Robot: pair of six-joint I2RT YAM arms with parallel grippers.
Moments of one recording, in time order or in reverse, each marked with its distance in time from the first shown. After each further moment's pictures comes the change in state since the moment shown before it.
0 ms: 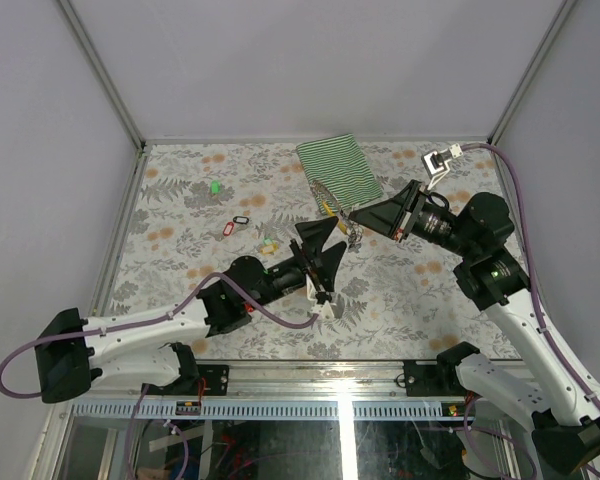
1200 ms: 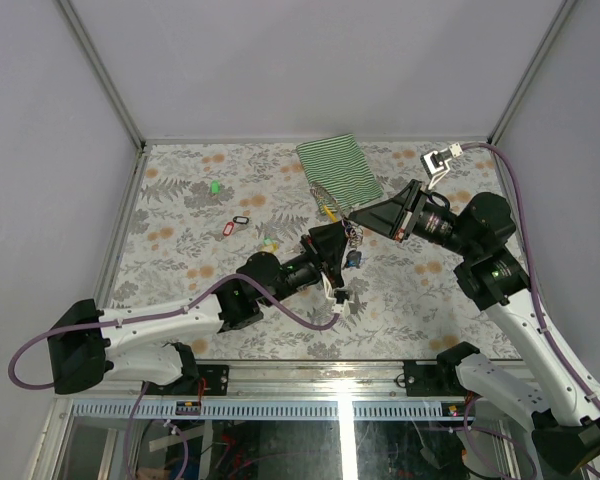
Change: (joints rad) left arm -0.006 0.108 0.071 0.000 -0.076 0.150; right arm 0.000 0.000 0.005 0.010 -0.025 0.033
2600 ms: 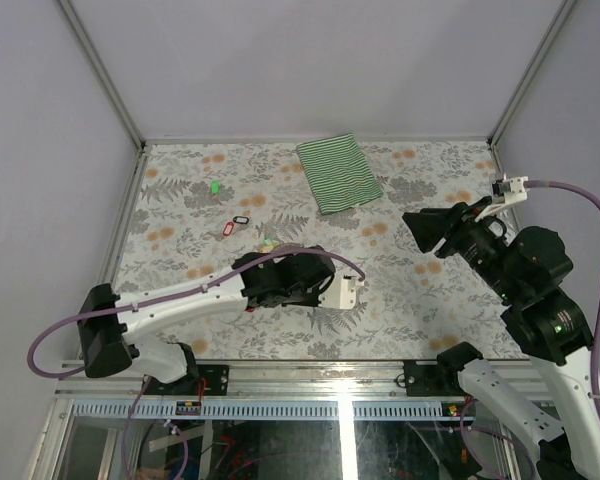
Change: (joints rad) left arm -0.020 0.169 0.412 -1.337 -0.090 -0.700; right arm 0.000 -0.219 0.147 -0.512 0.550 -0.653
